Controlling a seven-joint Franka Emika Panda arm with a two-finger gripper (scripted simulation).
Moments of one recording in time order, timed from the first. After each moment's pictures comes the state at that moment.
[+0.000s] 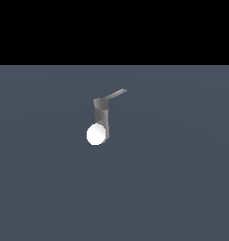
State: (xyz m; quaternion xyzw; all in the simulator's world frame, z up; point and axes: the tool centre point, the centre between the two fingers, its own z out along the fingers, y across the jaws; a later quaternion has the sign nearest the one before) arm -0.251 0.021 0.496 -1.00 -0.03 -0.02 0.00
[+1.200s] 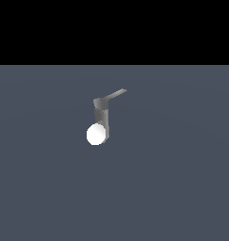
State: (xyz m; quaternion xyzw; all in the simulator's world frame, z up) arm -0.194 0.053 0.439 -0.99 0.11 -0.01 0.00
